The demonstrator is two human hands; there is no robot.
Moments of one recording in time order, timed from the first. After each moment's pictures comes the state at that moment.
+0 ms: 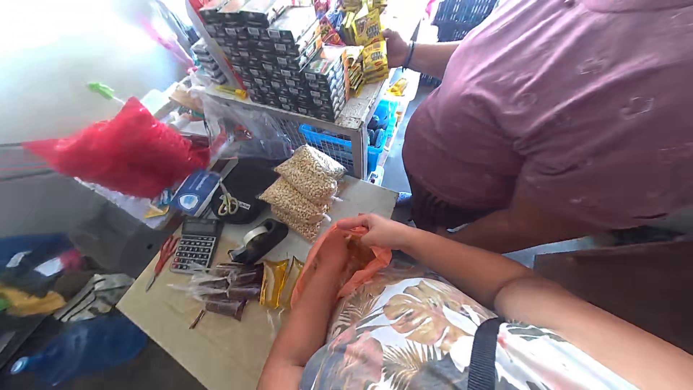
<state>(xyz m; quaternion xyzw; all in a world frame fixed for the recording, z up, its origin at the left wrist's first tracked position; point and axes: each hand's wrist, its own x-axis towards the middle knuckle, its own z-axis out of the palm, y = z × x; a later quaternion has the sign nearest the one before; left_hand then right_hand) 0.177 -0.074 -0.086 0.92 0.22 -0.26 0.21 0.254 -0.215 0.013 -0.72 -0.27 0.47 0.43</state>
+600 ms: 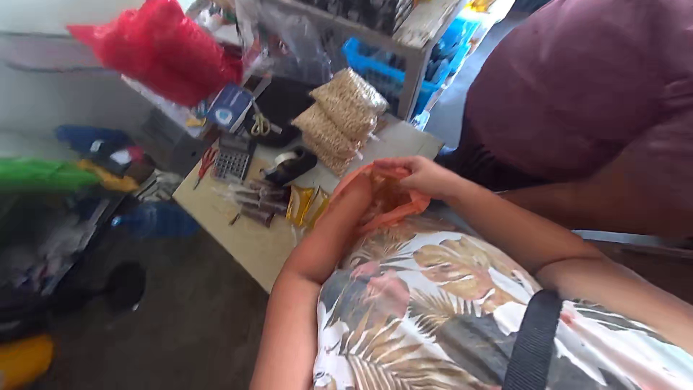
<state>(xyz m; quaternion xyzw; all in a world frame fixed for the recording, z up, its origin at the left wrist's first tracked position) 0.148 -0.068 -0.055 0.90 0.20 -0.28 0.26 0.245 -0.218 0.005 -0.71 -0.24 0.47 0.47</state>
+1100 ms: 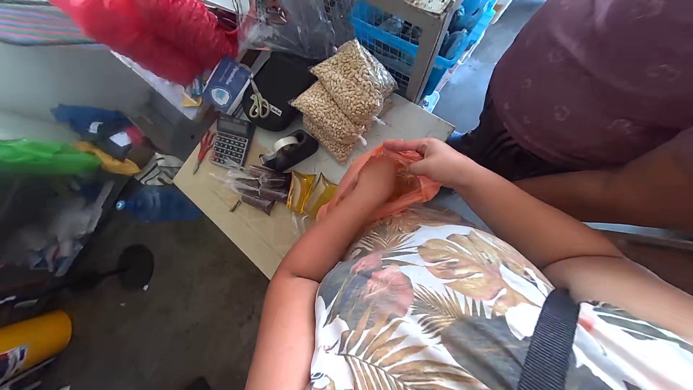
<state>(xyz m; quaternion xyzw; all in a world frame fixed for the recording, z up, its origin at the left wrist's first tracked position) 0.171 -0.094 -0.031 0.94 0.11 -0.25 0.22 0.258 -0.220 0.005 -0.71 -0.22 0.46 0.49</state>
